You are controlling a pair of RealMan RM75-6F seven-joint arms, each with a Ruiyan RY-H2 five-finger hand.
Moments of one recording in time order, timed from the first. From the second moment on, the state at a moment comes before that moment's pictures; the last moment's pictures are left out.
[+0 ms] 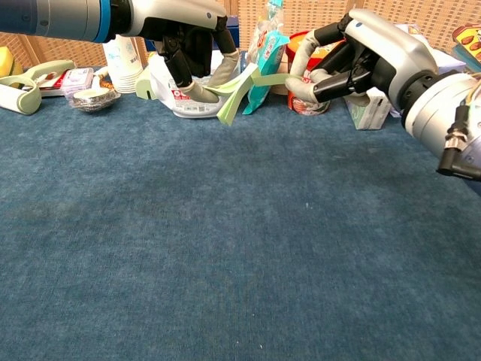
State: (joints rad) left arm -1.15 -1.26 -0.18 -1.62 1.06 0.59 0.07; right arm 0.57 -1.75 0.33 -1.65 -1.23 1.25 -0.04
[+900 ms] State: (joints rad) left arm -1.15 -1.26 -0.17 -1.62 1.07 0.59 0.07; right arm 0.57 -1.74 0.33 -1.65 -1.21 1.25 -0.03
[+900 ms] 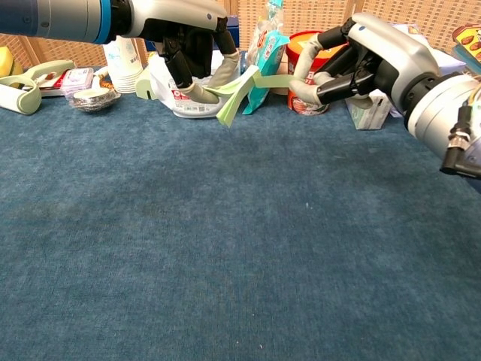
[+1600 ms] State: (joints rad) left arm -1.13 -1.24 -0.16 -1.61 1.08 0.60 0.06; right arm 0.55 -1.71 0.33 -1.66 -1.20 1.26 -0.02
